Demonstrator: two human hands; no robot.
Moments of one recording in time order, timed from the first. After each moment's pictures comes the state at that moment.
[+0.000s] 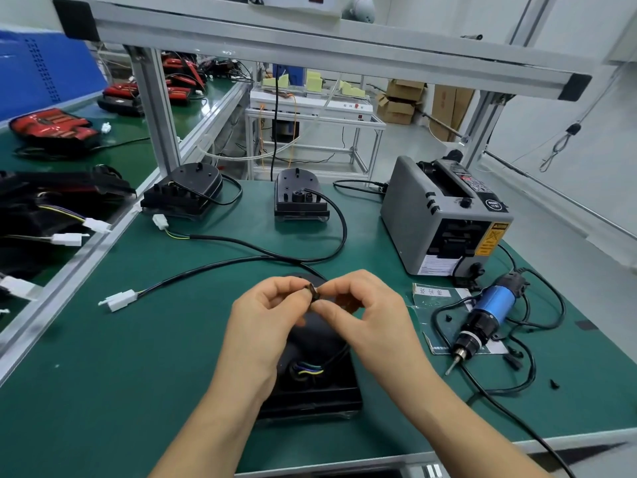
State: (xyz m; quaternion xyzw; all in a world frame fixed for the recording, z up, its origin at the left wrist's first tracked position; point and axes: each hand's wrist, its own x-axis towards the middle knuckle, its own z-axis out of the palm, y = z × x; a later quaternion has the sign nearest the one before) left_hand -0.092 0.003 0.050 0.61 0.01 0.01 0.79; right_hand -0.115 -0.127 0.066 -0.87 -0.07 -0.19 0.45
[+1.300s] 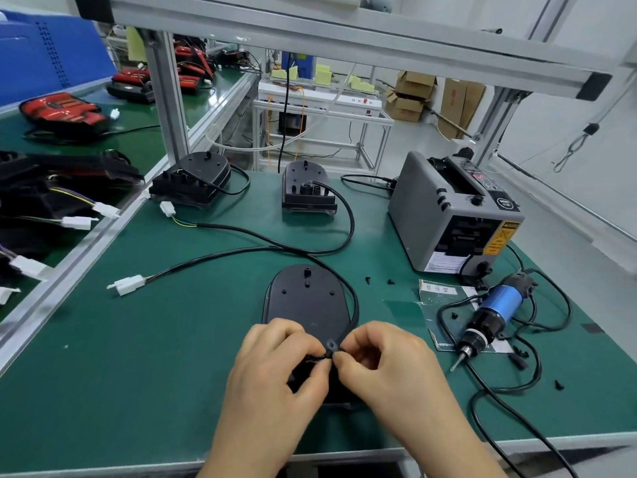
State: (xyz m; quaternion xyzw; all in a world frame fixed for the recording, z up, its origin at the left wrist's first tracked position) left_hand -0.147 0.020 0.017 0.86 -0.17 0.21 0.44; right_hand -0.161 -0.130 0.053 -0.93 0.02 -0.09 0.34
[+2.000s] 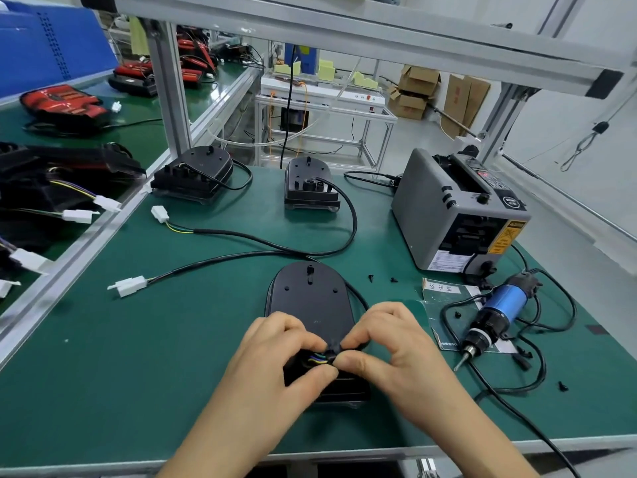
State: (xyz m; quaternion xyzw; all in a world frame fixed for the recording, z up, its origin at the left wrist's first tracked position) left_hand -0.139 0.035 0.022 0.86 -0.21 0.06 0.46; right_hand -0.147 -0.149 0.046 -0.91 -0.12 -0.10 0.39
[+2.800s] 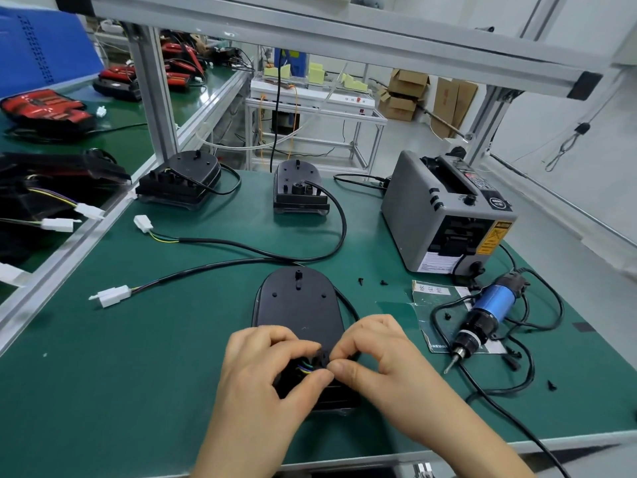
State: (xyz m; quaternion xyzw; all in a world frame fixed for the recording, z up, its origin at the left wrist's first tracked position) left_hand -0.146 0.018 0.017 0.84 -0.15 0.17 0.50; right_hand -0.152 -0.151 0.052 -0.92 -0.11 0.00 0.38
